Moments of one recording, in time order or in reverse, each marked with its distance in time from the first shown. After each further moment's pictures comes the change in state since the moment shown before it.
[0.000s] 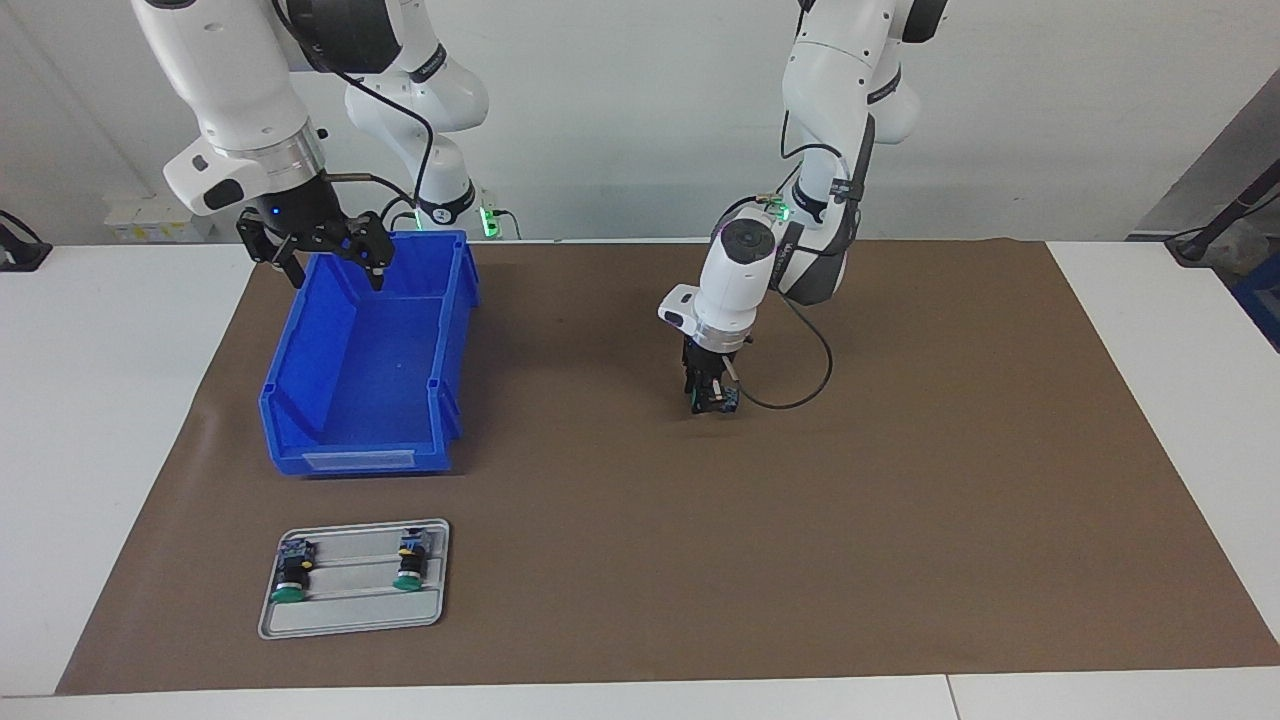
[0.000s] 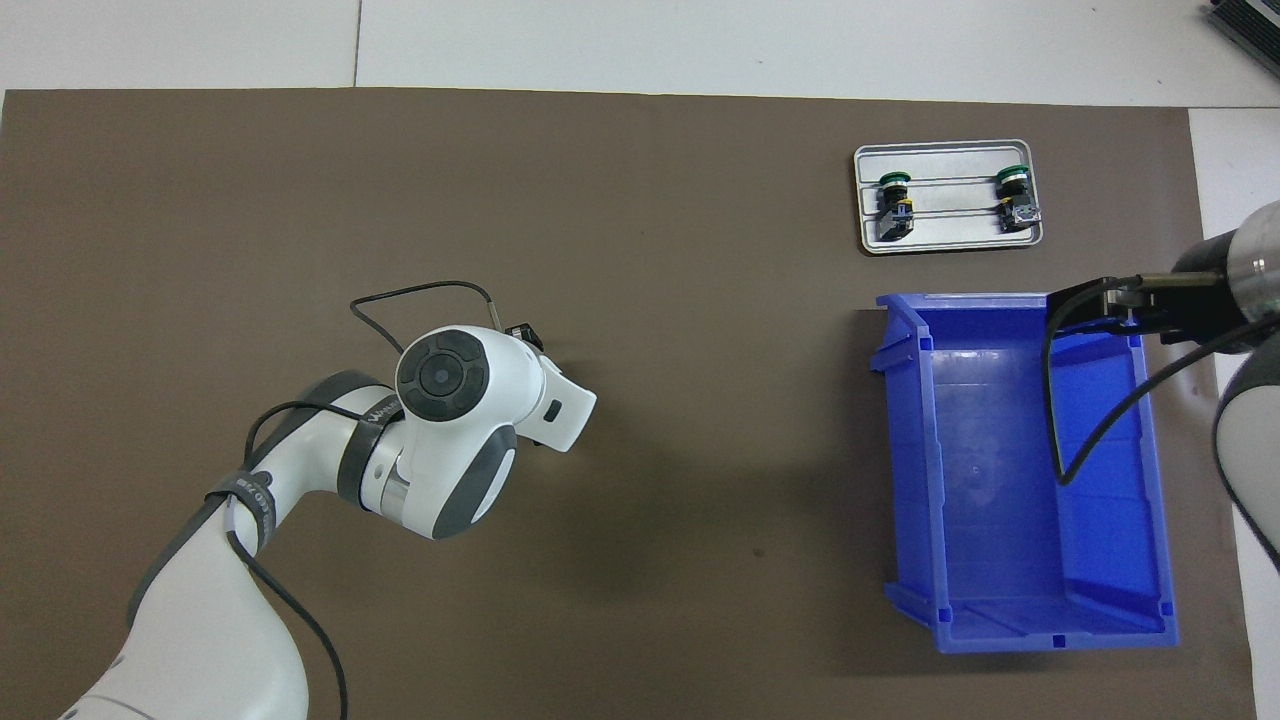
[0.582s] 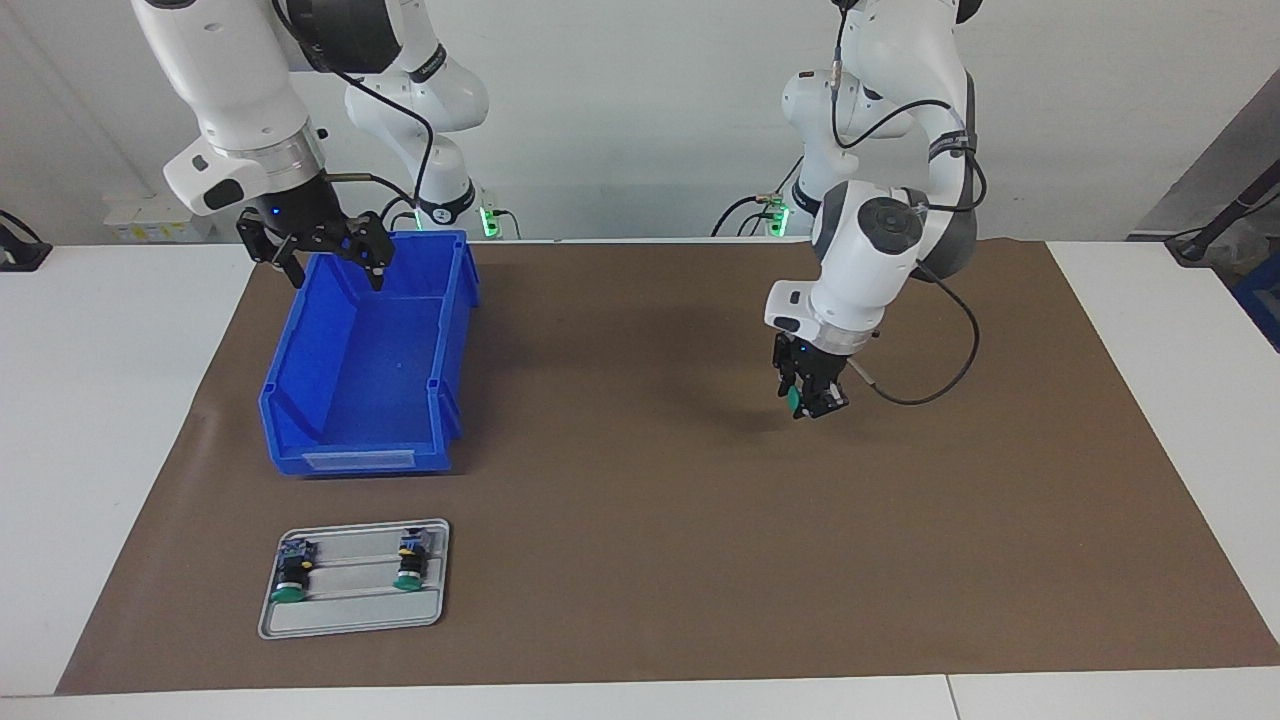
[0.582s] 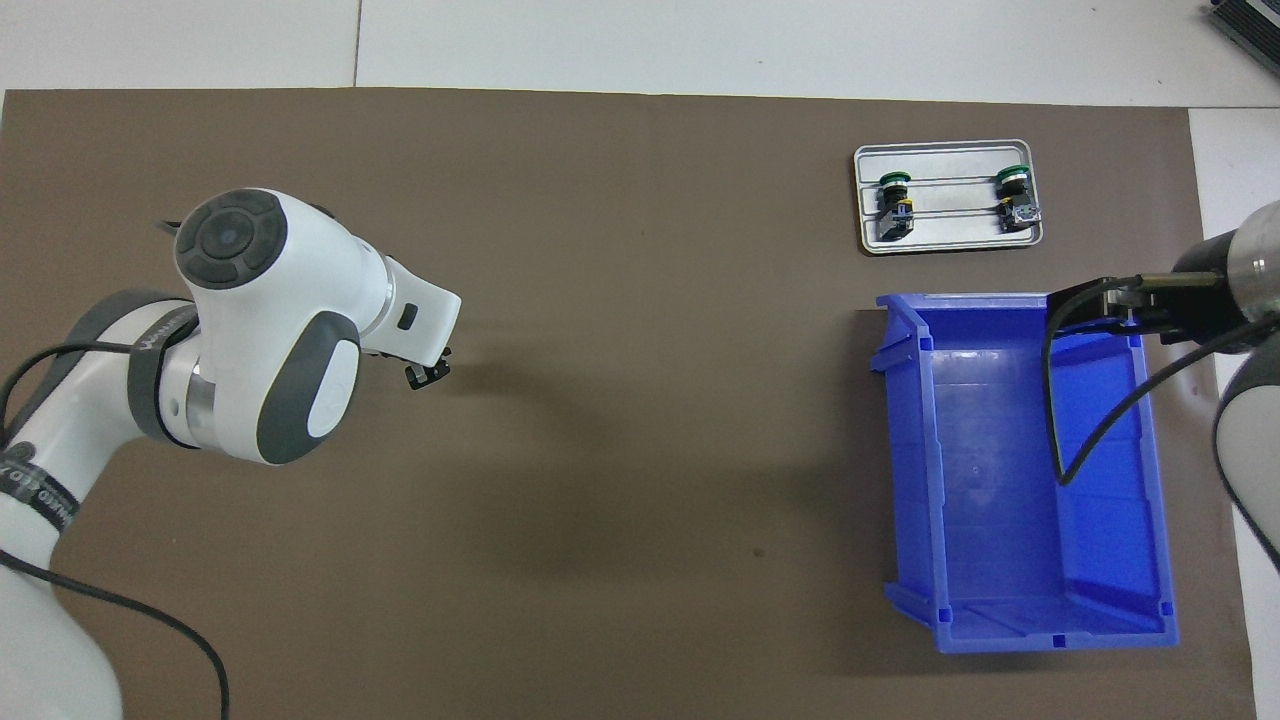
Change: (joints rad) left arm 0.202 -0.106 -0.001 0.156 -0.026 -0.396 0.074; right arm 0.000 0.000 0.000 0.000 0.000 0.000 0.000
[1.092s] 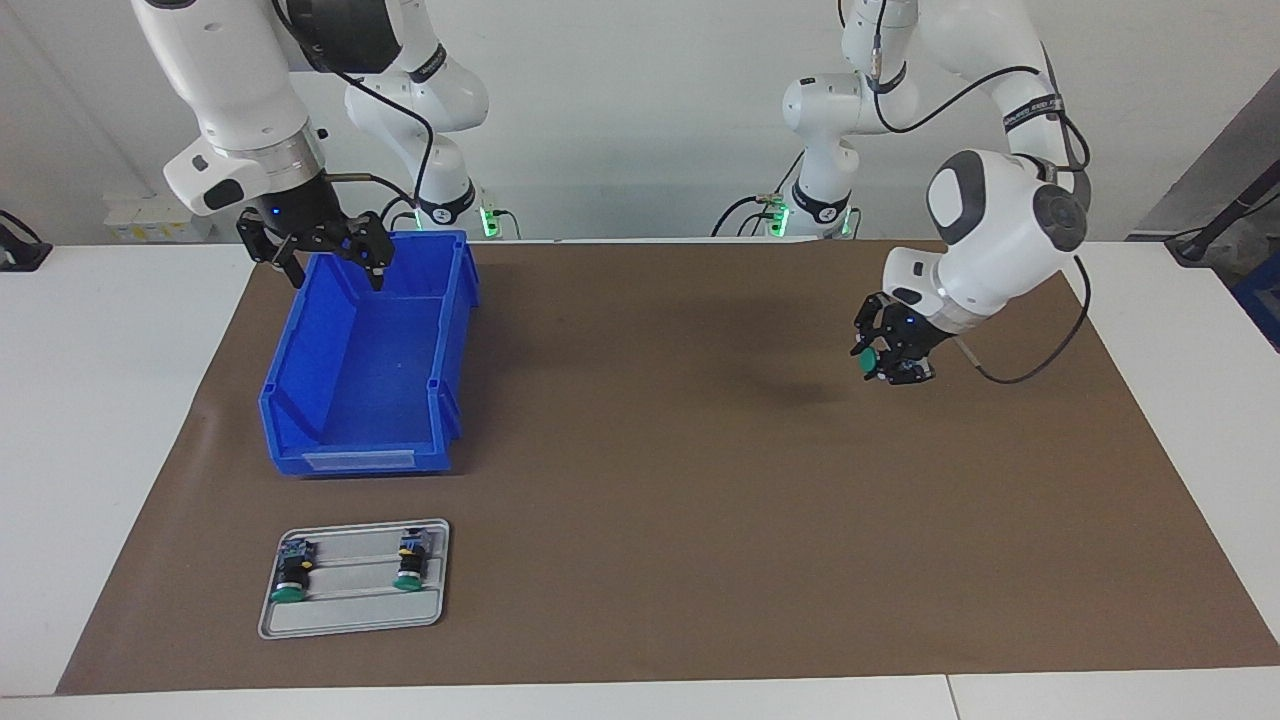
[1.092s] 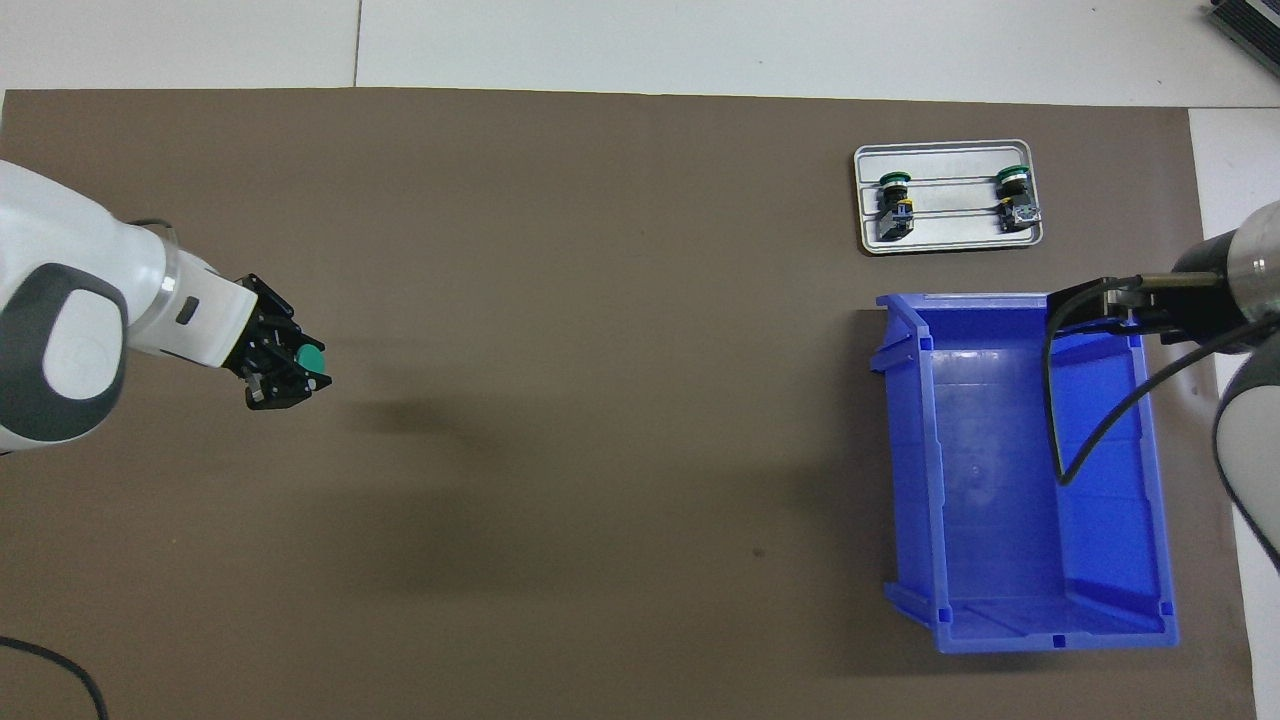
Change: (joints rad) left arm 0.279 -0.073 0.006 0.001 -0.224 -0.249 0.350; right arm 0.000 0.000 0.000 0.000 0.000 0.000 0.000
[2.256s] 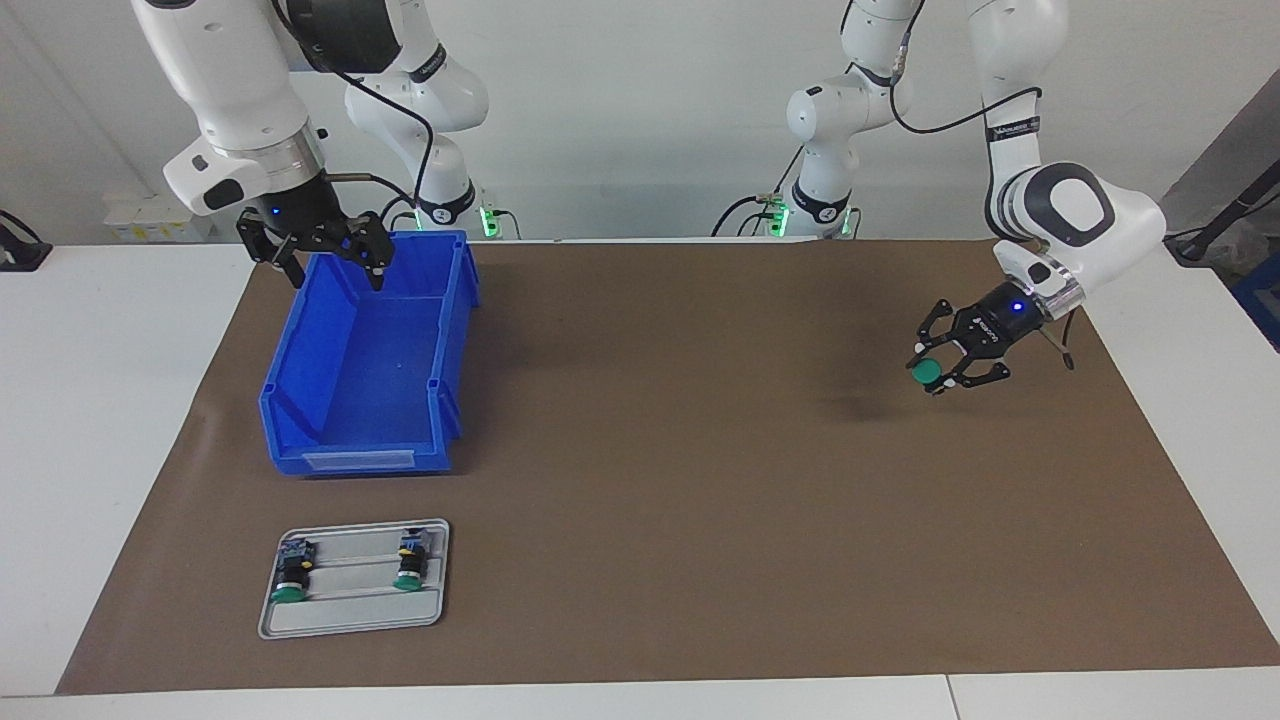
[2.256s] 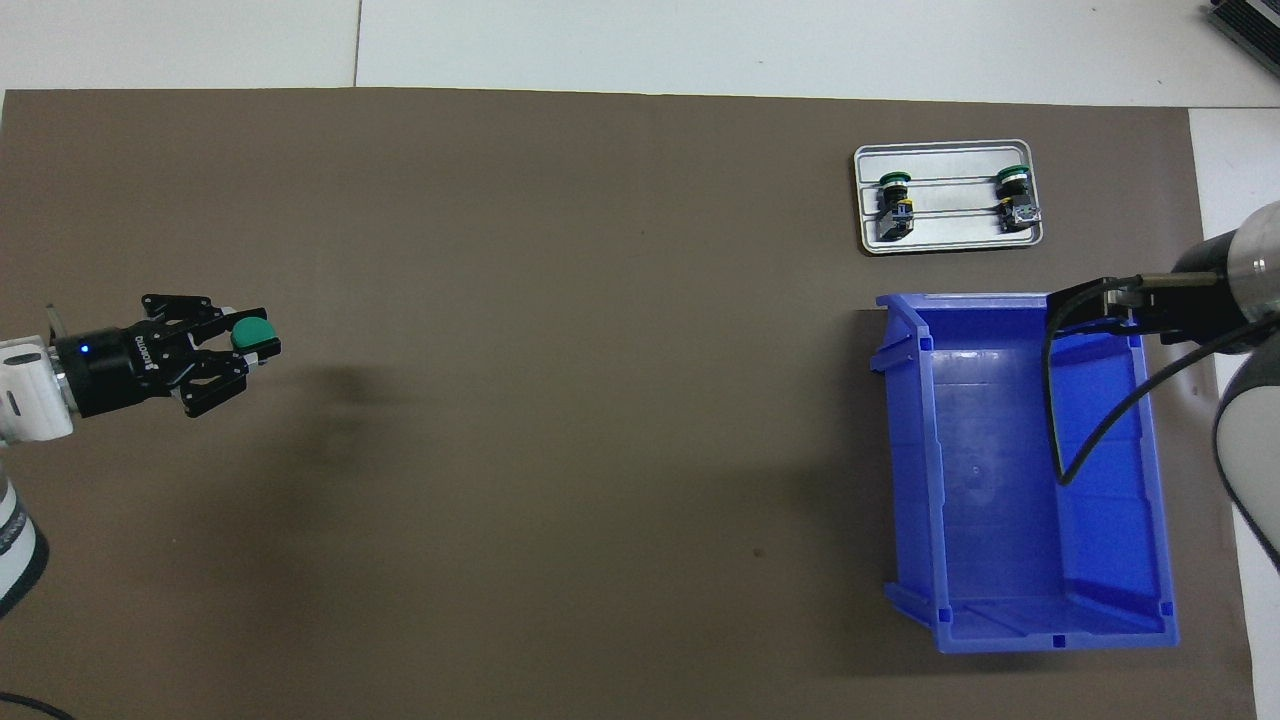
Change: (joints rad) left arm 0.271 -0.064 -0.004 -0.346 -0.942 0.213 0.623; right arm 0.000 0.000 0.000 0.000 0.000 0.000 0.000
